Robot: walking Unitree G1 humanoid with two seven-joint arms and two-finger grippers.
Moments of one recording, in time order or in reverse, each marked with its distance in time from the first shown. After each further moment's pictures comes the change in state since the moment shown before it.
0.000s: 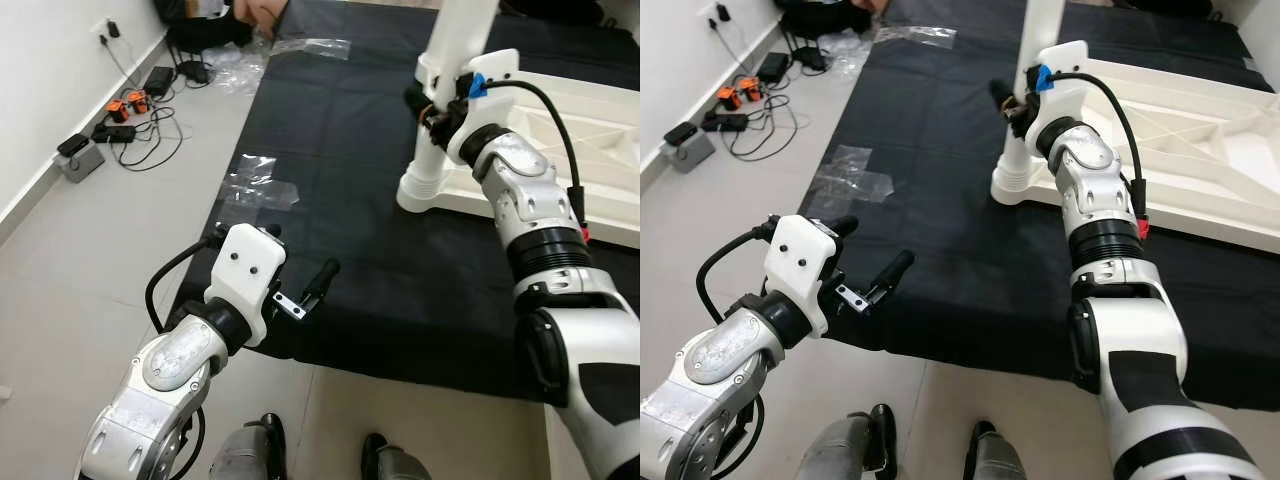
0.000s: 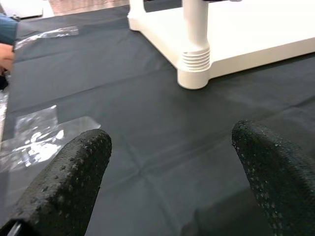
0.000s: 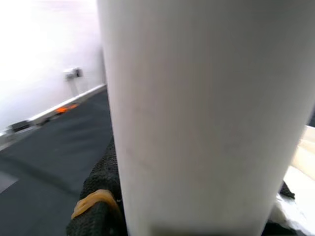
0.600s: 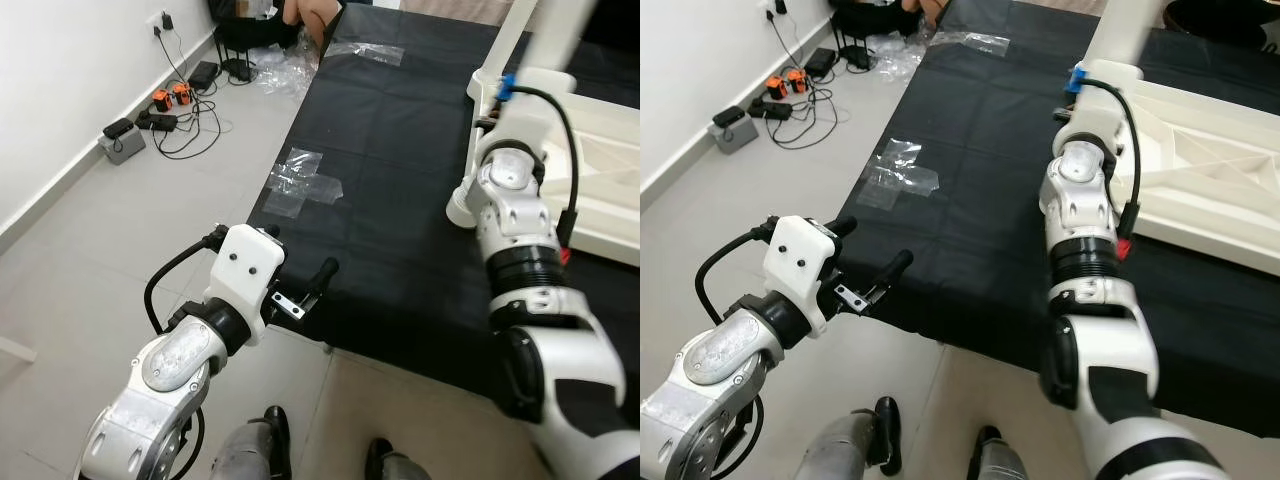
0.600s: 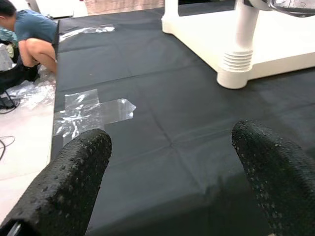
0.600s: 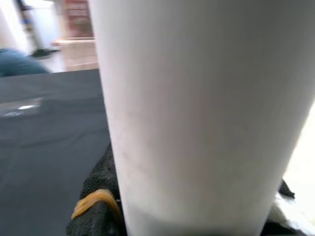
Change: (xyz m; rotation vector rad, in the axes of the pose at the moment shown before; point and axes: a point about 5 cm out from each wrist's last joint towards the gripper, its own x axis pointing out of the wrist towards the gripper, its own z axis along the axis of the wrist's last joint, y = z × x) left arm 0.000 0.000 0.001 0.003 -0.008 0.008; right arm -0.023 -0.019 -0.020 0.186 0.061 -0.828
